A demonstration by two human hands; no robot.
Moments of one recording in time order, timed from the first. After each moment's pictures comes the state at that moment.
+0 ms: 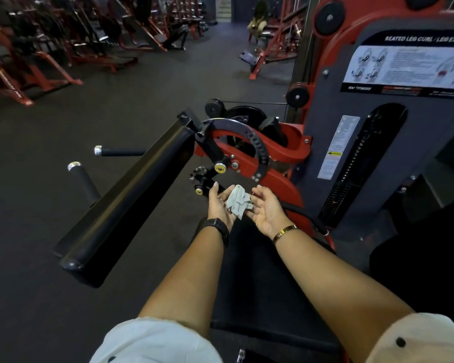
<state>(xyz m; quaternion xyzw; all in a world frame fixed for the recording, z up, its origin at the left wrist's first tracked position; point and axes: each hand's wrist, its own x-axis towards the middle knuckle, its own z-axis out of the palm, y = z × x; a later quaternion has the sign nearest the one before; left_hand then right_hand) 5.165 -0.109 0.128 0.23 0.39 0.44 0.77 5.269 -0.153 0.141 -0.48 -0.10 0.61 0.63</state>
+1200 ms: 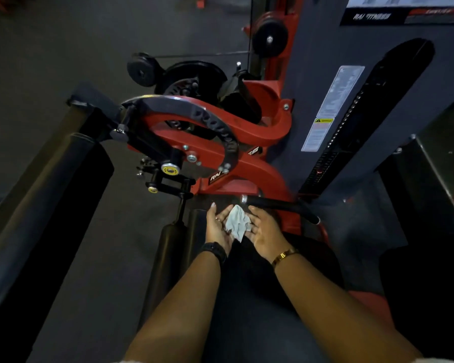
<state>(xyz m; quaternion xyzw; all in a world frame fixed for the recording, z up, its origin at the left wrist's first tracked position) 5.300 0.039 -0.032 0.12 0.48 0.28 0.82 5.396 -0.020 -0.013 -0.55 0.05 0.57 0.61</state>
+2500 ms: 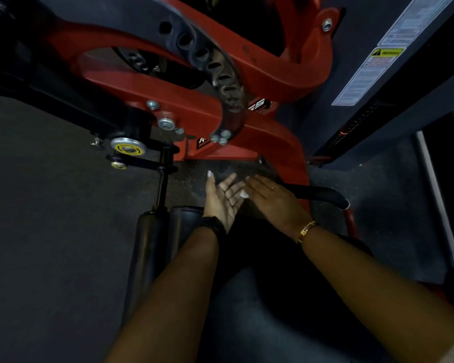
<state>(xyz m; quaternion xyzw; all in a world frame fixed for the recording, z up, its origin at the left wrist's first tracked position) 5.355 0.151 -0.175 0.22 0.46 0.19 0.84 5.482 0.063 -0.165 -0.67 -0.74 -0.03 0.08</state>
